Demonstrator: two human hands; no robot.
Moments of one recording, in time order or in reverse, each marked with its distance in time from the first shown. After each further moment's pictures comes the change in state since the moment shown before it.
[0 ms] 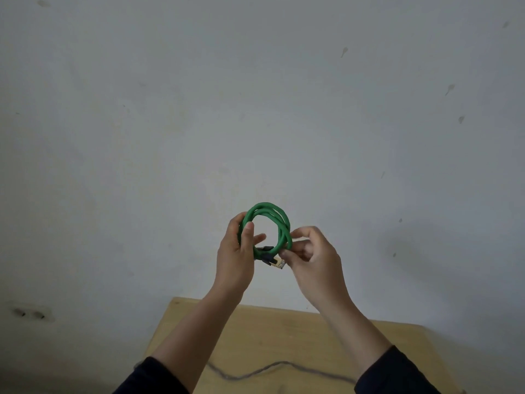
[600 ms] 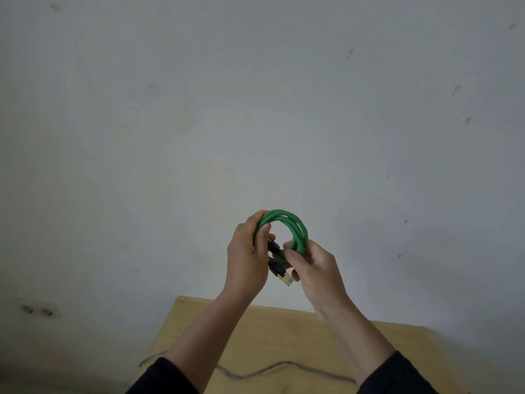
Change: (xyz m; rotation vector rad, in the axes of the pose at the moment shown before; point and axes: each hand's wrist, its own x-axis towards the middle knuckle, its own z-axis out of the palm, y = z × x) left_hand -0.006 0.005 0.003 0.238 0.006 0.177; right_hand -0.007 0.001 0.007 0.240 -0.079 0.165
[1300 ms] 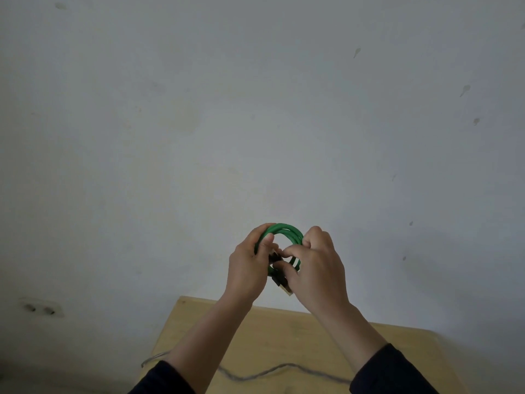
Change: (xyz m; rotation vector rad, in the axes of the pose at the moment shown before) left_hand -0.003 -0.010 -0.001 -0.113 -0.086 -0.177; right_hand 0.022 0.023 0.003 -0.924 0.224 -0.608
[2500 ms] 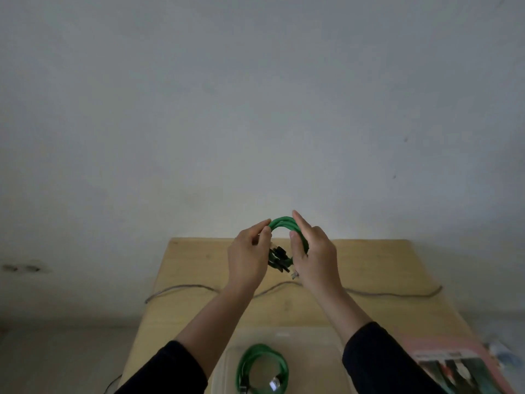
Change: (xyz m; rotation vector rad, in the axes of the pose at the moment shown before) left_hand -0.053 -0.088 0.003 0.151 -0.025 -0.240; right_hand -0.100 0.019 0.057 0.309 -0.048 0.396
